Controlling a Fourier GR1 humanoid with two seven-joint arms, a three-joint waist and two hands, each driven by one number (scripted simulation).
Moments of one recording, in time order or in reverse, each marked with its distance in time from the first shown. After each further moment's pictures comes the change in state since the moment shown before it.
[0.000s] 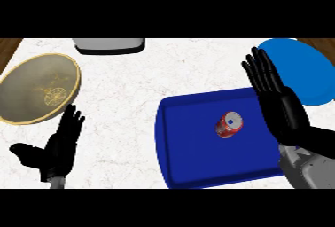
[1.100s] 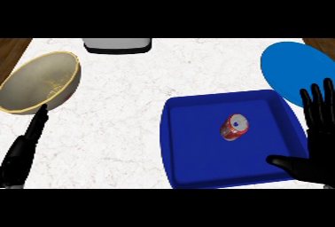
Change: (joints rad) left arm 0.046 0.262 0.017 0.003 -0.320 -0.040 -0.079; right arm 0.377 0.057 -0.239 -0.218 -0.135 -0.052 -0.028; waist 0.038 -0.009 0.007
